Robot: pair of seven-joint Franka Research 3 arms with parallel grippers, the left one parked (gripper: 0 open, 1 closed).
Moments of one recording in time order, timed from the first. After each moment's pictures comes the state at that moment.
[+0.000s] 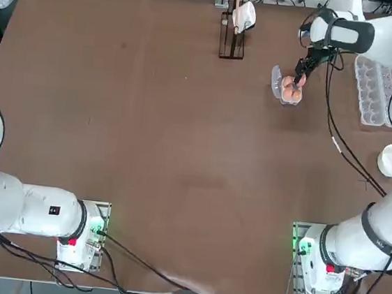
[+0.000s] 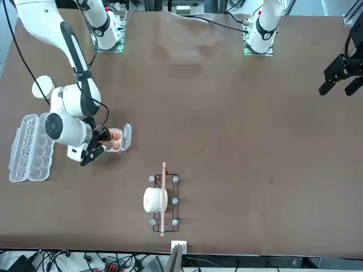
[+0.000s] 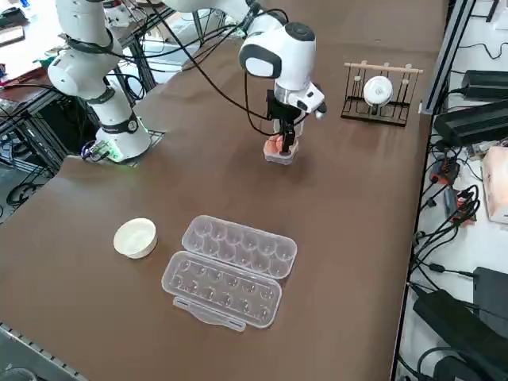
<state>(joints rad) 0.06 0.47 0.08 -1.86 0.04 2.17 -0.38</state>
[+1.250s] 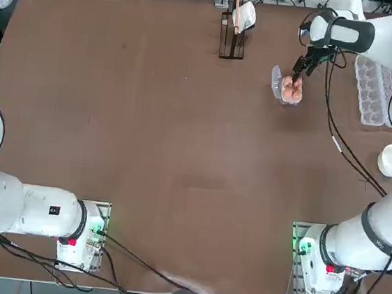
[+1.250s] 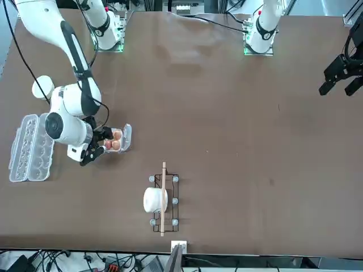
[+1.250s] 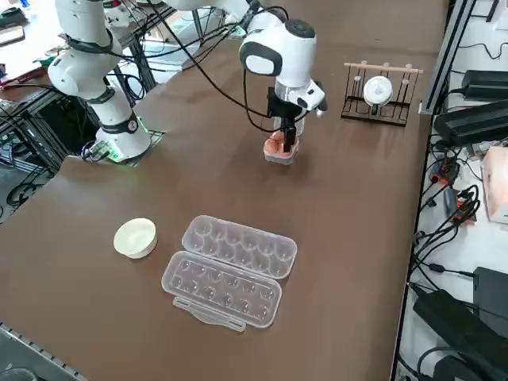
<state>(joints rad) 0.07 0.45 0.07 -1.85 0.05 2.17 -0.35</state>
